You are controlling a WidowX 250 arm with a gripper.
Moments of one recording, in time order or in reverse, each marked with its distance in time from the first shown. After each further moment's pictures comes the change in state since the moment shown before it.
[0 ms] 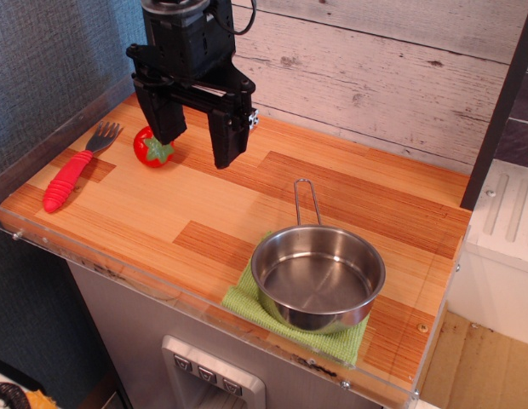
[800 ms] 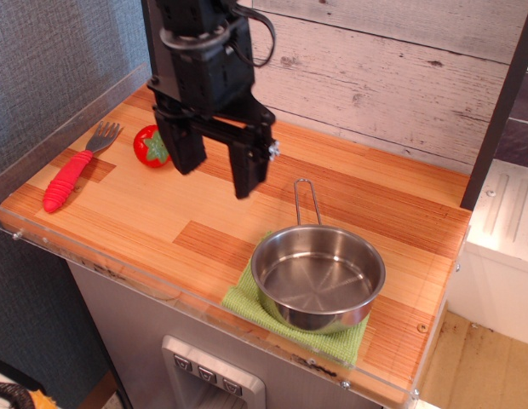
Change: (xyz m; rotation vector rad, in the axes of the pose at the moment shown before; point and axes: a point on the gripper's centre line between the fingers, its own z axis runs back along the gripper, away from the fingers) arm -0.008 -0.026 -0.016 -0.057 0.014 -0.022
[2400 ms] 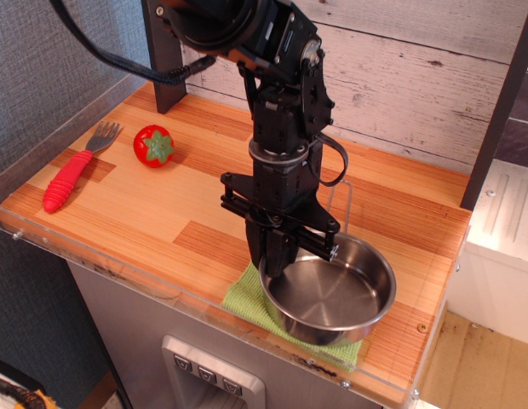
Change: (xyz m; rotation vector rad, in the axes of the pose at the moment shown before) arm -0.005 -0.037 -0.074 0.032 0.160 -0.042
